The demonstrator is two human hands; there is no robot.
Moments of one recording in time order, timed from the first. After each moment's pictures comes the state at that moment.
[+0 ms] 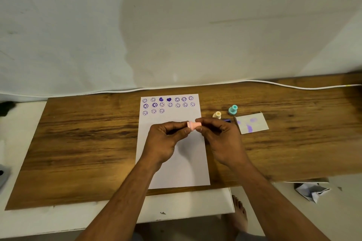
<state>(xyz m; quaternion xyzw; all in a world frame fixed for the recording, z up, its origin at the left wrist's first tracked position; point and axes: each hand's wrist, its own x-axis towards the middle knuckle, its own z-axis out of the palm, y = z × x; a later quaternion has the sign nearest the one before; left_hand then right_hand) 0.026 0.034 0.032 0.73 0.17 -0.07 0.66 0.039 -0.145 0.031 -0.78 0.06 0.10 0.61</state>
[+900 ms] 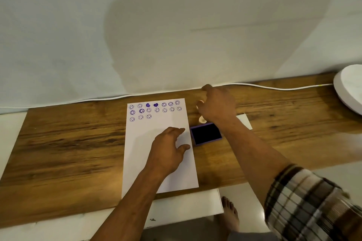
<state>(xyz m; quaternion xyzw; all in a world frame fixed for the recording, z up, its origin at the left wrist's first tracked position) 0.025 0.000 0.017 0.91 0.06 -0.10 0.40 0.146 -0.164 0.052 -0.98 0.02 -0.01 0.19</state>
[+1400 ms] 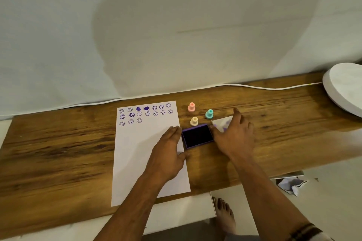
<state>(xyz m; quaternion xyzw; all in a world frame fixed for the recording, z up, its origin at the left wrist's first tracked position) 0.031 -0.021 -0.005 0.94 -0.01 -0.13 0.31 0.076 -0.233 -0.002 -0.96 0.21 0.04 0.20</state>
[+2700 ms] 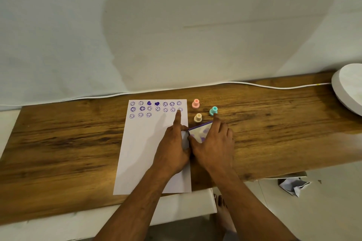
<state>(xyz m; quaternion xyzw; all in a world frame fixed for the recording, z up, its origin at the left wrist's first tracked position) 0.034 -0.037 0.000 0.91 0.04 -0.10 0.40 0.036 -0.165 -0.013 -0.97 0.13 -0.03 0.18</state>
